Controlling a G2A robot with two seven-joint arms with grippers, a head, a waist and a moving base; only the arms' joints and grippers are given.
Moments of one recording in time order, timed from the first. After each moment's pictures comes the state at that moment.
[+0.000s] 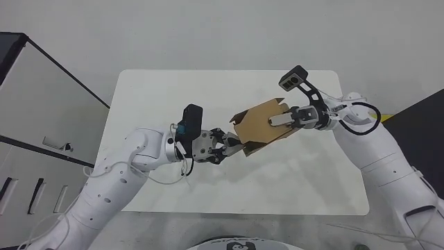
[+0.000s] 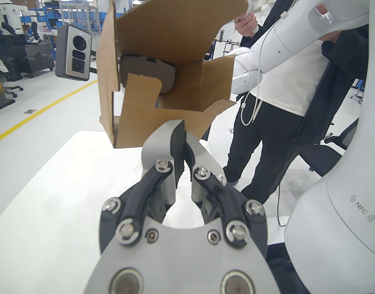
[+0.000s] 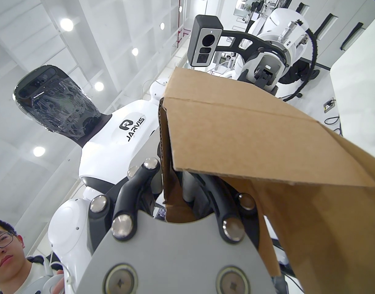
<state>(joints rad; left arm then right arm) 1.28 -1.01 -1.02 -1.79 0.86 -1.01 0.02 -0.98 -0.95 0.95 -1.39 1.09 -0.28 1.54</state>
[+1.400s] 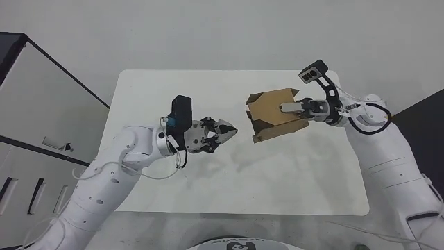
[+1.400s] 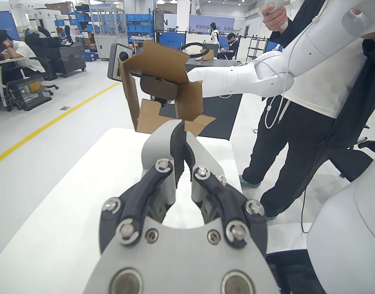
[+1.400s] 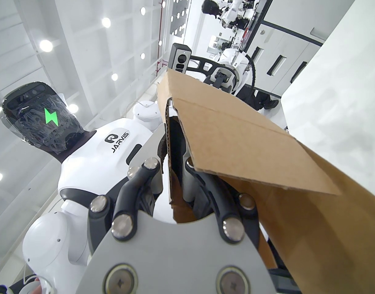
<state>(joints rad) 1.31 -1.00 -1.11 -1.82 0.88 -0.94 0.01 -1.04 -0.96 1.13 -1.33 0.96 -0.33 1.49</state>
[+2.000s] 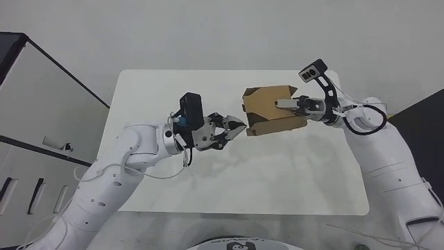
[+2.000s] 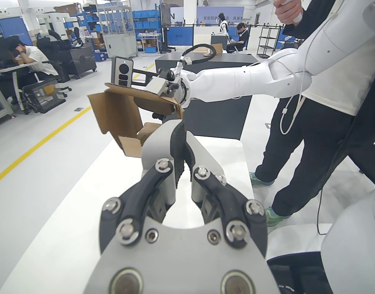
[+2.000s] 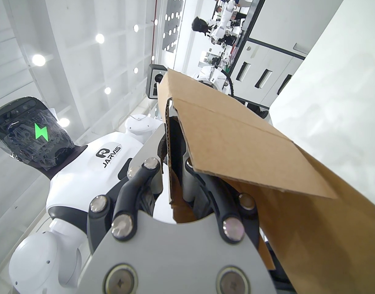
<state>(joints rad) 1.29 -1.01 -1.09 -1.91 0.93 -0.82 -0.05 -1.09 -0.97 1.16 -1.38 0.88 -0.32 1.38</state>
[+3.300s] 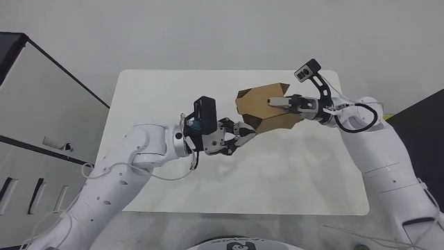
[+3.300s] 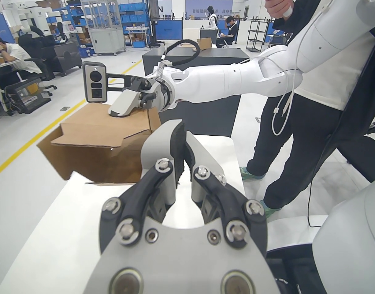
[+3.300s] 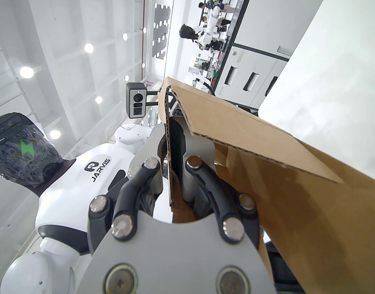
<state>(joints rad) 1.24 -1.03 -1.02 -1.91 0.89 -0.84 -0.13 -1.09 -0.99 1.17 -1.40 0.79 -0.27 1.30</state>
